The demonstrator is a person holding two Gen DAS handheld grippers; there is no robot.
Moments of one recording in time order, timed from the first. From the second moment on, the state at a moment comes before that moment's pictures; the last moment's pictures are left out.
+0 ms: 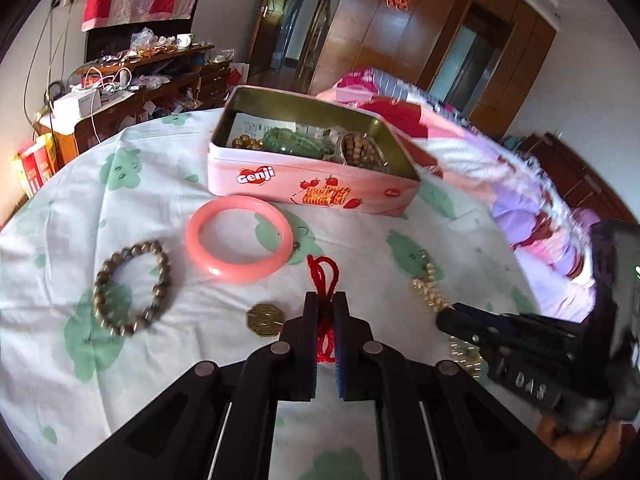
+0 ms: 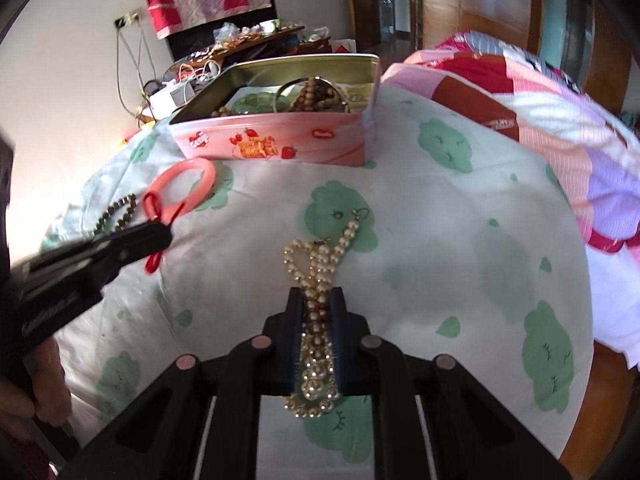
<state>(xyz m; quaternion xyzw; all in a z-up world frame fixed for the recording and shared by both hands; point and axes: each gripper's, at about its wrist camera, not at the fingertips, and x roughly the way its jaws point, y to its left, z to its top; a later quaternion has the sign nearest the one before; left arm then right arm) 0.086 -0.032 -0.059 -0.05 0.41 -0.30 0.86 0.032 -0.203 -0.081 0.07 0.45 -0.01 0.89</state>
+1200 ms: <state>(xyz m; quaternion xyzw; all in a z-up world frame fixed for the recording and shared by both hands) 0.109 -0.013 0.039 -0.08 0.28 -0.31 0.91 0.045 -0.190 0.056 0.12 0.26 0.06 0.96</state>
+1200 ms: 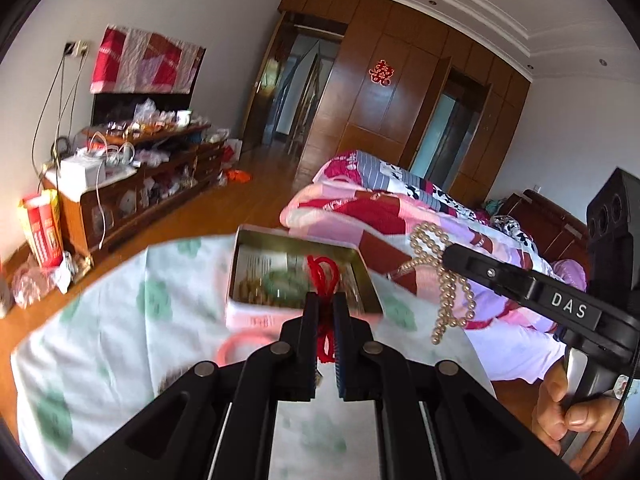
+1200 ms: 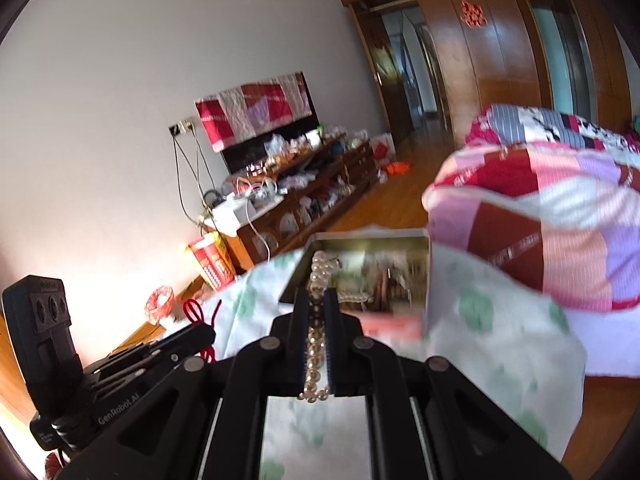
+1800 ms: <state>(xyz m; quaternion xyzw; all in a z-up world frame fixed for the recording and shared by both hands) 0.235 -0.074 -0.023 -0.05 0.32 -0.26 0.91 0.178 -0.236 -0.007 0.18 0.28 0.00 0.94</state>
